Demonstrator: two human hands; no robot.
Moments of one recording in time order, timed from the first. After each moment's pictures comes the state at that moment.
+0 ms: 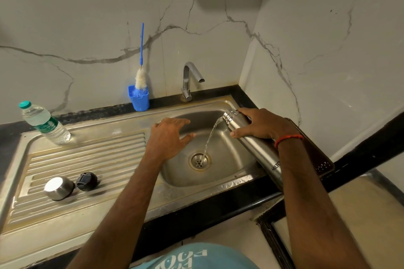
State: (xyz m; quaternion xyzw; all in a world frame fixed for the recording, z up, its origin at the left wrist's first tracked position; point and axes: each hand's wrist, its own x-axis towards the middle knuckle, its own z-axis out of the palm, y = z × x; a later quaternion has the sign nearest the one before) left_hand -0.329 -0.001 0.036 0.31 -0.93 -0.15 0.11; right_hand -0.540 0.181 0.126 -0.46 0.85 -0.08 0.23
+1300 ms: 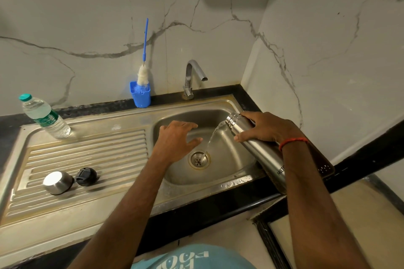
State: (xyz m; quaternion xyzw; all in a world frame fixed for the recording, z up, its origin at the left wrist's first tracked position) left_hand -0.334 0.008 0.017 0.28 -0.93 -0.18 0.14; right_hand -0.539 0.185 0.128 -0.45 0.85 -0.07 0.25
